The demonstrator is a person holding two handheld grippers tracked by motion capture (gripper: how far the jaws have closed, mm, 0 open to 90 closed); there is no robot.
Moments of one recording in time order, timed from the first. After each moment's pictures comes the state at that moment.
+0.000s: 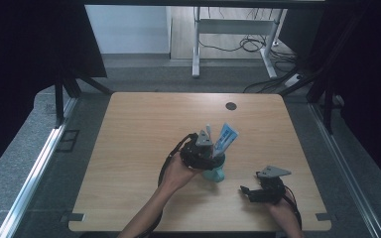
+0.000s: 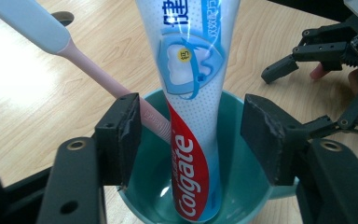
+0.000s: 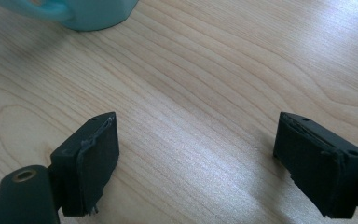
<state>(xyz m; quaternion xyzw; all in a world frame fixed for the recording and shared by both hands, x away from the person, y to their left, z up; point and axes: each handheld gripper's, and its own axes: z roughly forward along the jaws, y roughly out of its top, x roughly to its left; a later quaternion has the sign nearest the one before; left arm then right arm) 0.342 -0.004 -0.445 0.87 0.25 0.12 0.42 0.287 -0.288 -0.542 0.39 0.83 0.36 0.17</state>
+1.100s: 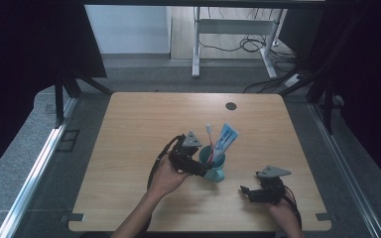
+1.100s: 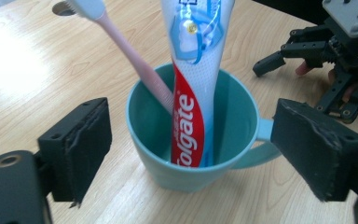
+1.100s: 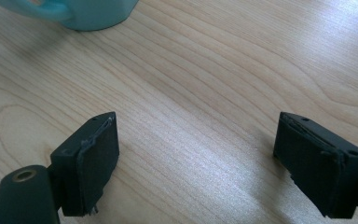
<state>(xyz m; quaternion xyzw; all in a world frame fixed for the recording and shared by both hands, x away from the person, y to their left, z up) 0.328 0.028 -0.438 0.86 0.28 0.10 0.43 0.287 -0.288 -0.542 0.39 0.83 0.36 0.16</state>
